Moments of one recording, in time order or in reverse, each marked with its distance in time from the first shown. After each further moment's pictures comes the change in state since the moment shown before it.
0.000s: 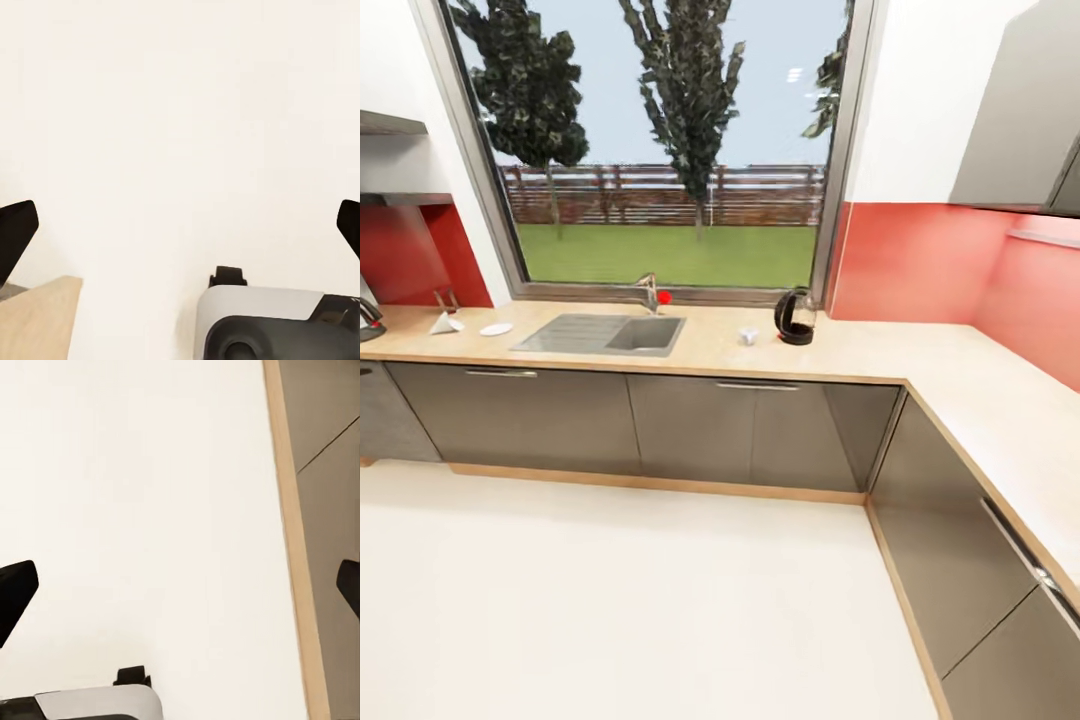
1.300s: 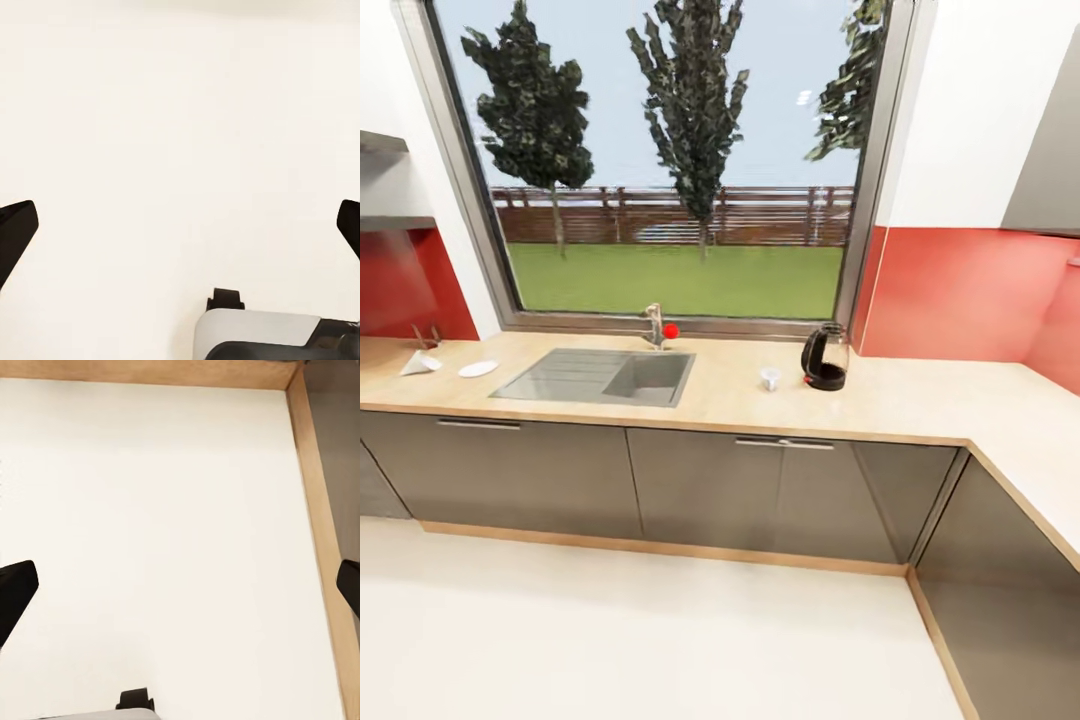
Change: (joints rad) left arm 0.000 -0.001 -0.002 0.000 0.000 -0.001 -0.001; right arm 0.000 0.001 0.001 0.003 -0.001 0.000 -0.001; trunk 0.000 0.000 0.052
